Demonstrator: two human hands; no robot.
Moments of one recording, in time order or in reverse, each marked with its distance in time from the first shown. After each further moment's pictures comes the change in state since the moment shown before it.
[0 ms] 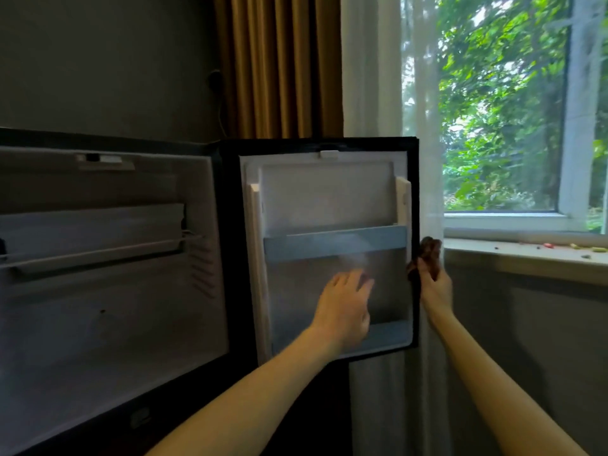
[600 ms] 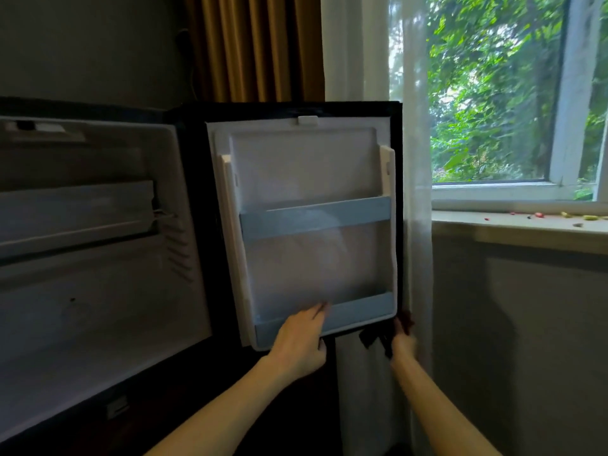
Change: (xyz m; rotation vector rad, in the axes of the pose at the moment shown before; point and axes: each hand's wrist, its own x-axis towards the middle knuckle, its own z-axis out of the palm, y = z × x) left_hand -0.062 -0.029 0.060 -0.139 -0.303 -0.140; right_hand -0.074 0.140 0.010 0.264 0.181 0.754
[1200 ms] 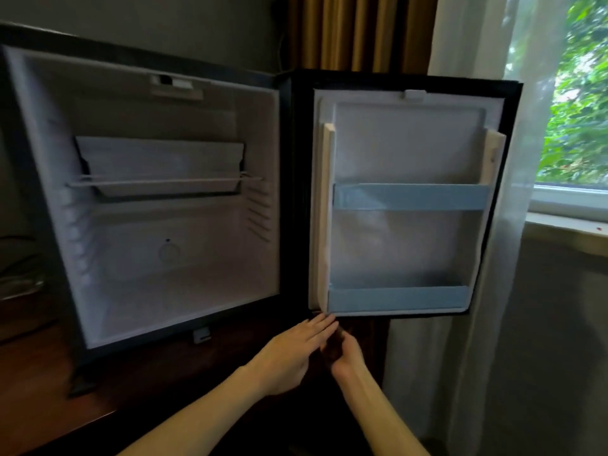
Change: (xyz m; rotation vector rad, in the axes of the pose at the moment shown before) left_hand -0.132 -0.082 0.005 -0.057 -0.002 0.133; right_hand -0.175 0.097 0.109 0.290 -0.406 0.590
